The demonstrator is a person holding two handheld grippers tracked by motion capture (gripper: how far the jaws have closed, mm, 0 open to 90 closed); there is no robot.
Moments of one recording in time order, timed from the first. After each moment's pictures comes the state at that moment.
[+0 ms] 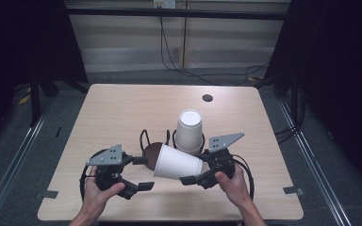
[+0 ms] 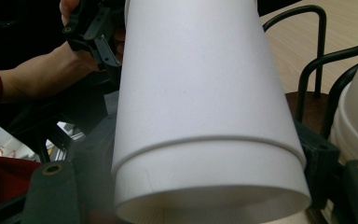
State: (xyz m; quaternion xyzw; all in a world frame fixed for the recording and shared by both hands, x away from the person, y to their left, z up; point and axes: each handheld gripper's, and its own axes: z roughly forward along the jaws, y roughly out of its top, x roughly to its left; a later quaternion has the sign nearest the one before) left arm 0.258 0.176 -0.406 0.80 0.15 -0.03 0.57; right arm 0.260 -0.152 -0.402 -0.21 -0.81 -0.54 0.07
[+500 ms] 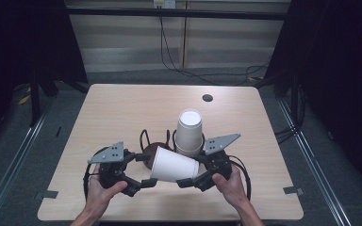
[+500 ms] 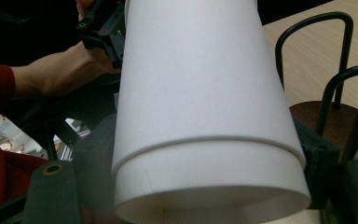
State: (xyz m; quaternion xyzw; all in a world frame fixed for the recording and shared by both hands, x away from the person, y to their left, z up) left arm 0.262 0.167 -0.406 0.80 0.15 -0.02 0.58; right arm 0.257 -0.143 -0.401 -0.18 -0.81 -0.55 0.08
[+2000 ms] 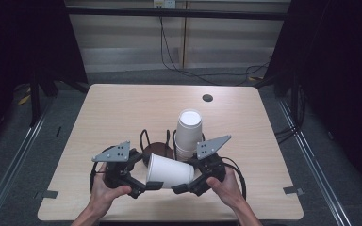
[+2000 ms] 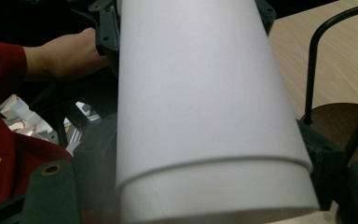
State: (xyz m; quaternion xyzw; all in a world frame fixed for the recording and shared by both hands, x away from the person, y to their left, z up) left arm 0.262 0.154 -0.400 0.79 0.11 -0.06 0.61; right arm 0.256 -0.126 -0.405 -0.15 -0.83 -0.54 0.09
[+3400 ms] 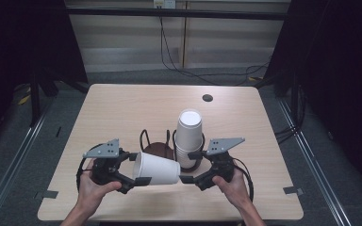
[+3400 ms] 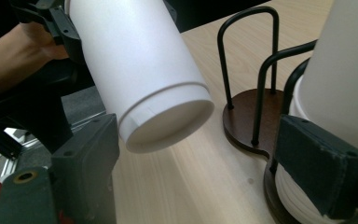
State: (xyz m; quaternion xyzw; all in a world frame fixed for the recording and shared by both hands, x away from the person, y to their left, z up) left arm 0.267 0.183 -0.397 0.82 0.16 -0.04 0.55; right arm 0.254 -0.149 -0.407 -0.24 -0.81 -0.53 -0.01
